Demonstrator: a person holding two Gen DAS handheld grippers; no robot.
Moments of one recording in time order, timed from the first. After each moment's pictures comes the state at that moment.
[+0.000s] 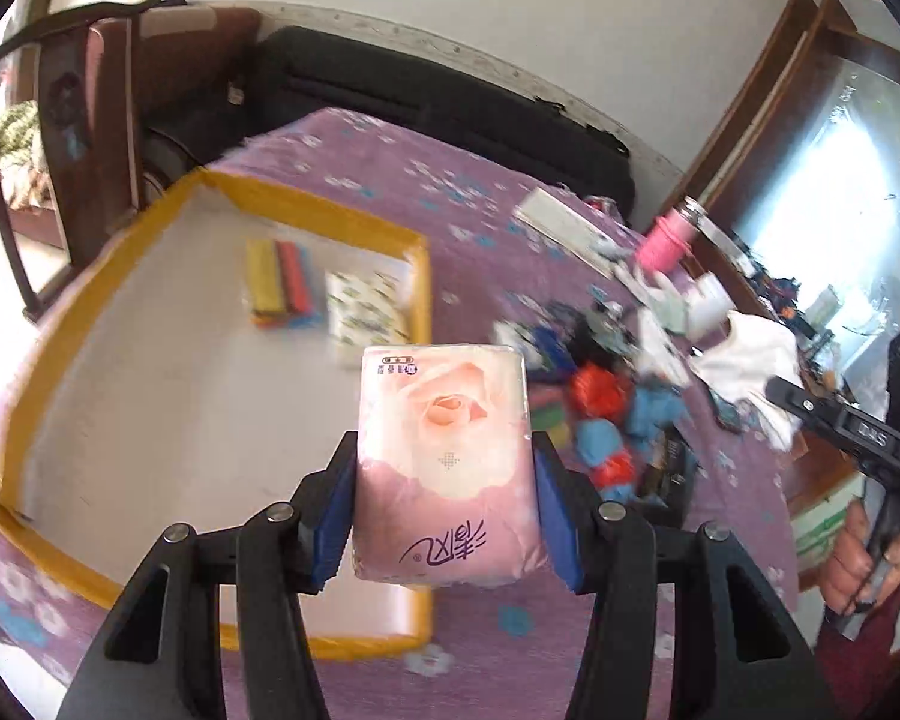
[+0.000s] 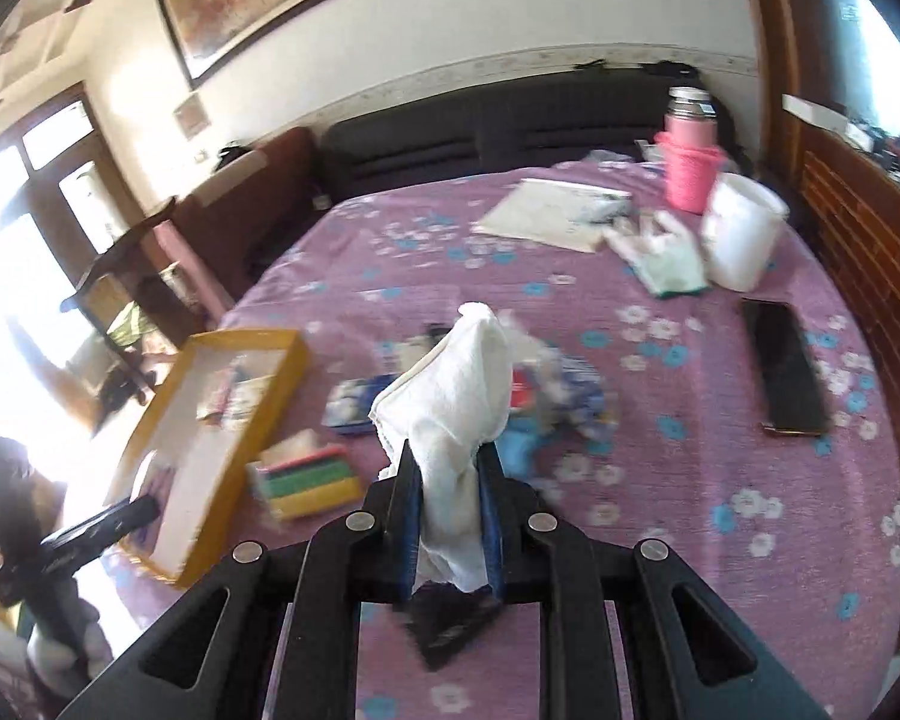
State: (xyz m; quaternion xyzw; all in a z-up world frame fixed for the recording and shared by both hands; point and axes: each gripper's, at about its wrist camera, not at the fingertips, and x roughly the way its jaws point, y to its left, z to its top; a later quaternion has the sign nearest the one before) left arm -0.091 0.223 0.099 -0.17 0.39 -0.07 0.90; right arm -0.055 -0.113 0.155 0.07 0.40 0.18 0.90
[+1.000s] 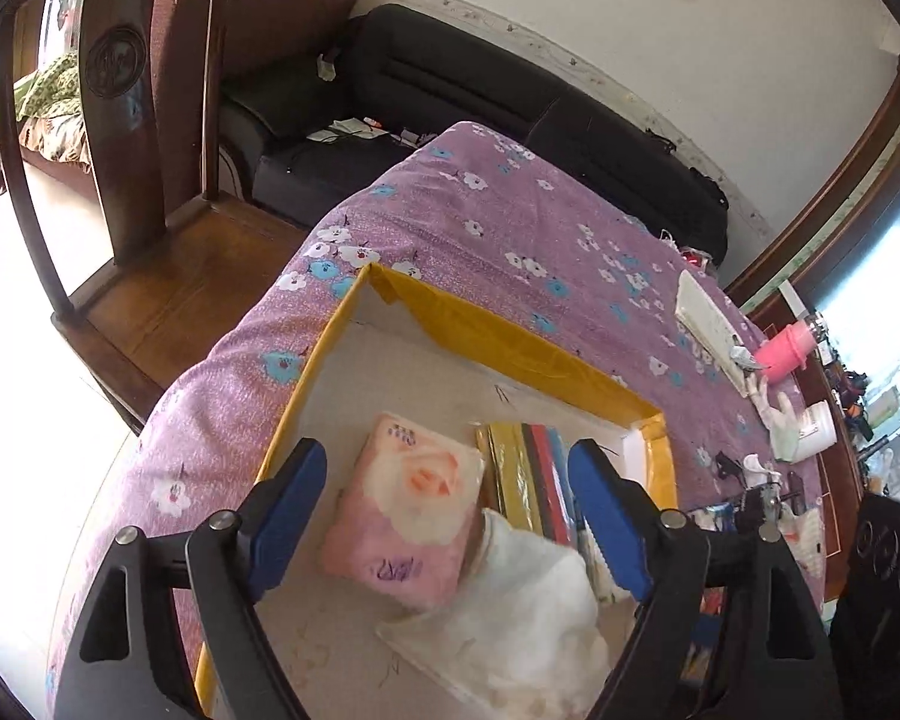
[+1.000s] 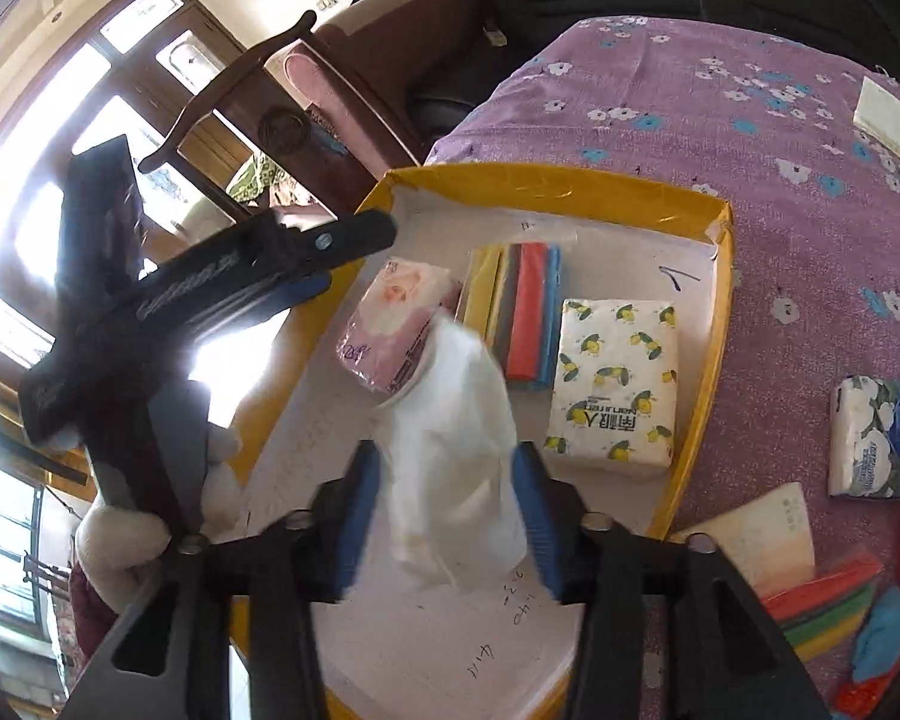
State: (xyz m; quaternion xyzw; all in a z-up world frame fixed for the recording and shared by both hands) left arm 0.043 0.375 0.070 -0.23 0.41 -0.01 0.88; right arm 0.036 0.168 0.064 0.06 0.52 0.34 0.78
